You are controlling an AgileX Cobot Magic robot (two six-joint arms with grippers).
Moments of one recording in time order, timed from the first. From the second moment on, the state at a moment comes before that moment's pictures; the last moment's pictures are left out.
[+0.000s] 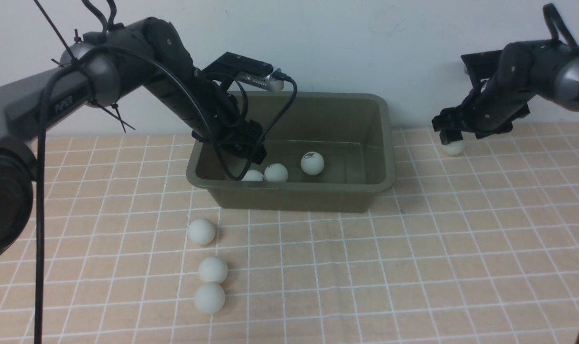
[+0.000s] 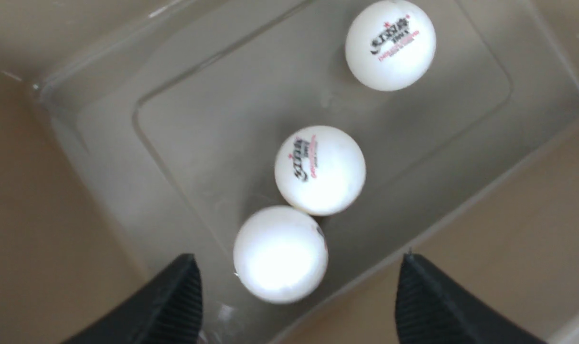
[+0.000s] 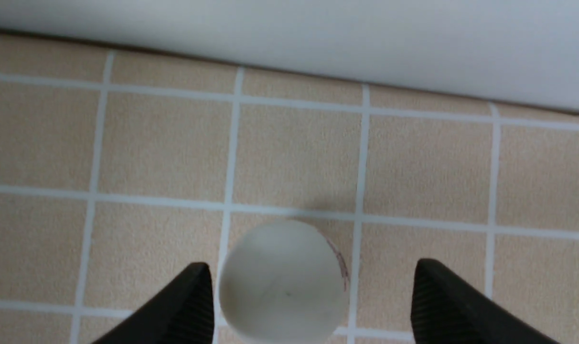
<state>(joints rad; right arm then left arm) 0.06 2.35 -1.97 0.01 0.82 -0.05 -0.23 2.16 -1.84 -0.43 0.92 0.57</state>
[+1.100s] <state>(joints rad) 0.07 2.41 -2.25 0.17 1.24 -0.09 -0.23 1.69 -1.47 -0.20 1.22 0.39</state>
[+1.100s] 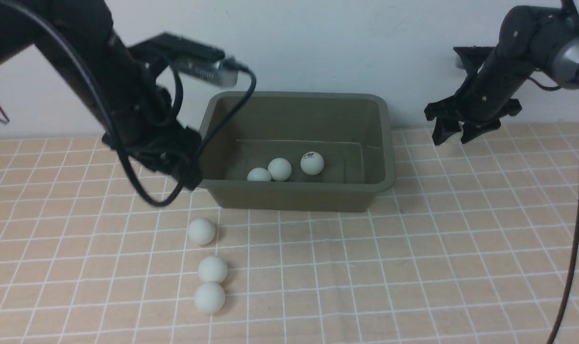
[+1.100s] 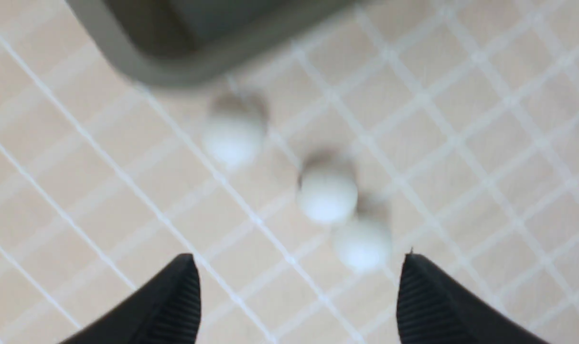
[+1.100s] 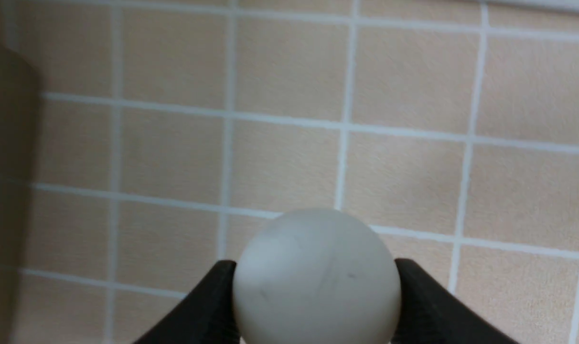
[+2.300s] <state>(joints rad) 0.35 2.35 -2.26 0.24 1.04 -0.16 -0.23 1.85 -1.06 -0.29 0.41 0.36</state>
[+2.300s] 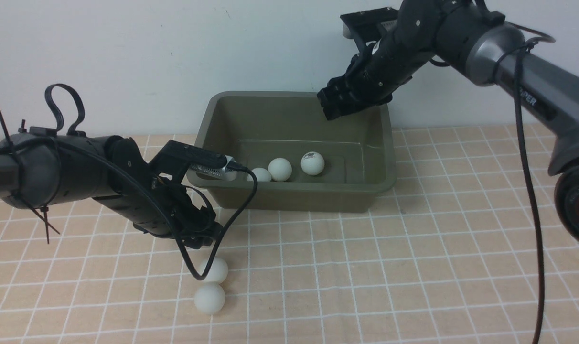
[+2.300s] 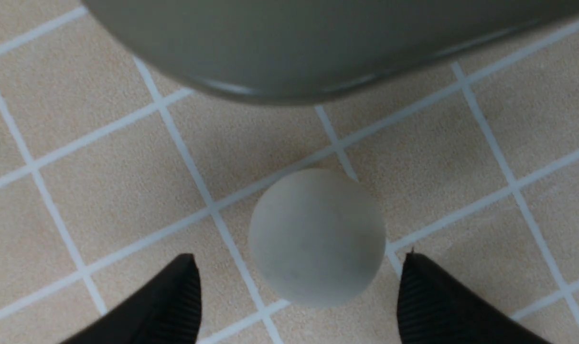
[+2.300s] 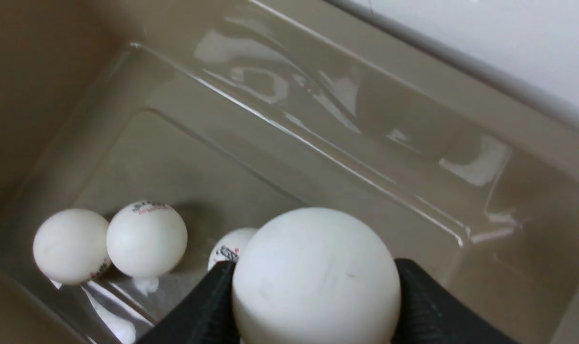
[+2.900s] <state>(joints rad) 0.36 2.41 -2.26 0.29 0.99 -0.22 -0.23 1.90 -1.06 -0.49 0.35 0.53</state>
